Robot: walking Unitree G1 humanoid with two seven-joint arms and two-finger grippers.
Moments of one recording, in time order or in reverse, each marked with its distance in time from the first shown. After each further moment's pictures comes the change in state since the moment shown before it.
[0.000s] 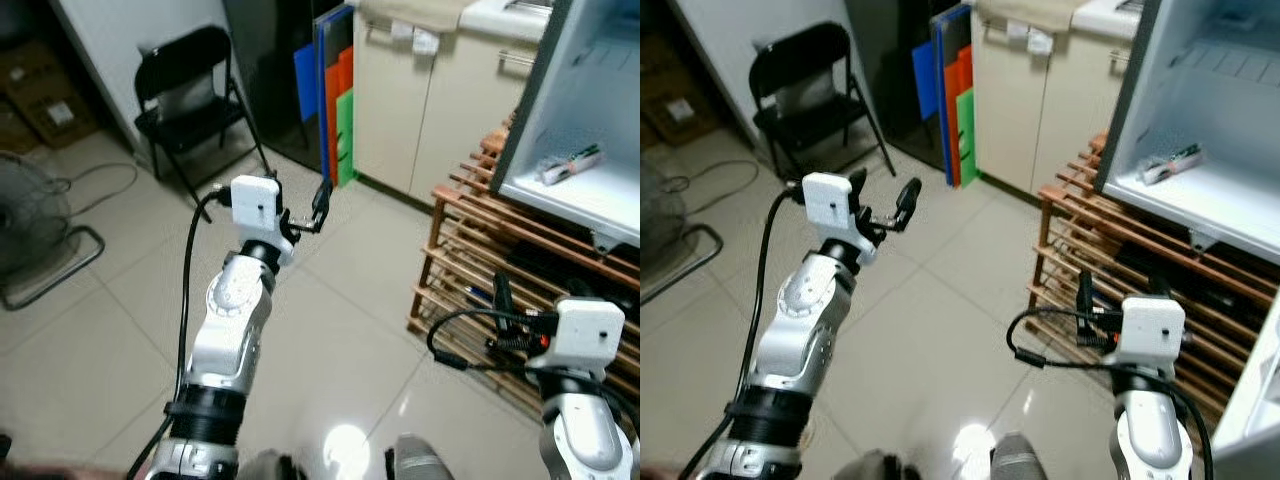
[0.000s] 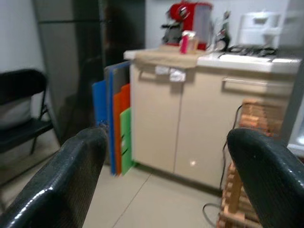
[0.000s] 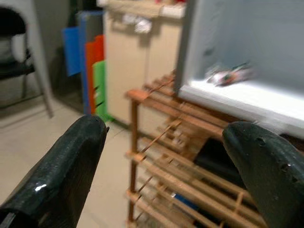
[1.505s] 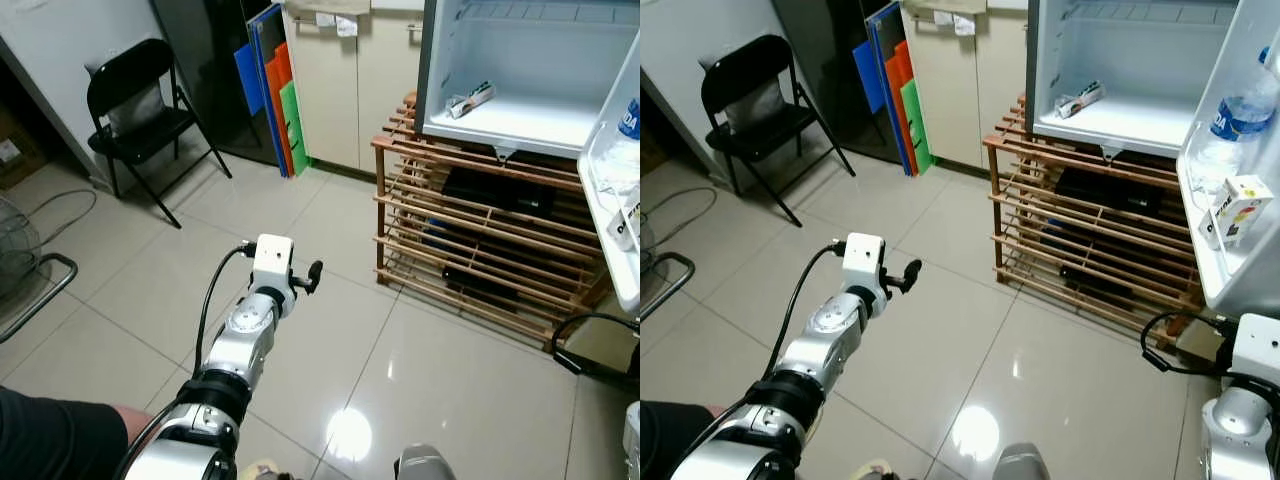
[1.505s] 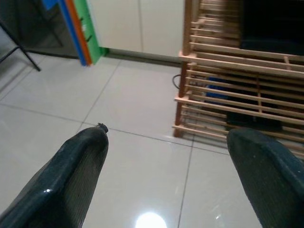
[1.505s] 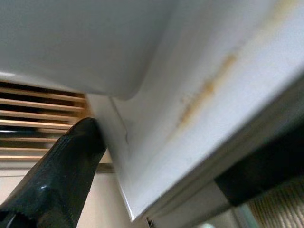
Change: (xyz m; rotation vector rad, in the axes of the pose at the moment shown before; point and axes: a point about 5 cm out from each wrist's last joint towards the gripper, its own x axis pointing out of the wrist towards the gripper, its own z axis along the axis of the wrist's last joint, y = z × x) left arm -0.013 0.020 -0.105 0.003 0.520 0.094; right arm 0.026 -0.118 -0.069 -0.240 0.331 -0.595
